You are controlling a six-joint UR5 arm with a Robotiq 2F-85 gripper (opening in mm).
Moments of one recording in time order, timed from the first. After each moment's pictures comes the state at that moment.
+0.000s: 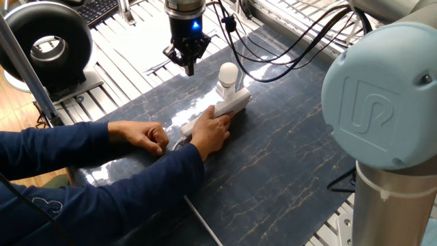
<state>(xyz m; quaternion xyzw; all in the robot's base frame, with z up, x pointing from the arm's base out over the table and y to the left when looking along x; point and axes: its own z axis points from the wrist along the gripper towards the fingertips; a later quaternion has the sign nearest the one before) 0.630 0.066 0.132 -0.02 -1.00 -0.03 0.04</state>
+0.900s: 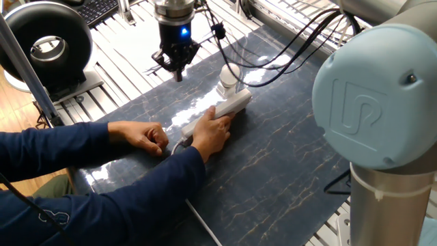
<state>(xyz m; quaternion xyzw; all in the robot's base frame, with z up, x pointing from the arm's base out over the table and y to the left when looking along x) 0.638 0.106 0.119 -0.03 -1.00 -0.06 0.04</state>
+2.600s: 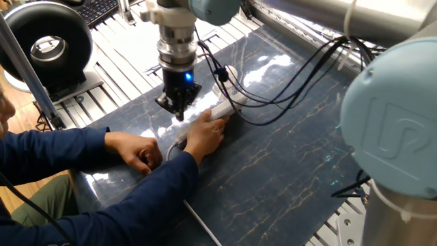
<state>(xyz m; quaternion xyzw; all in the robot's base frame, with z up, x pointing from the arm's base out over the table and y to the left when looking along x) 0.569 0.135 0.045 0.00 -1.00 -0.08 0.06</state>
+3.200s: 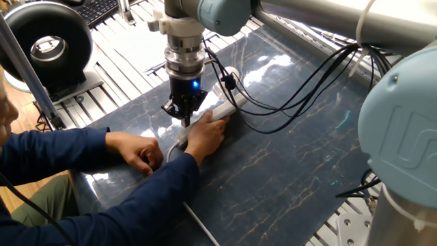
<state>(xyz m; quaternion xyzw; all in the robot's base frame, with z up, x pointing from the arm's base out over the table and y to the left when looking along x) 0.552 0.133 0.042 0.00 -1.00 -0.07 0.06</state>
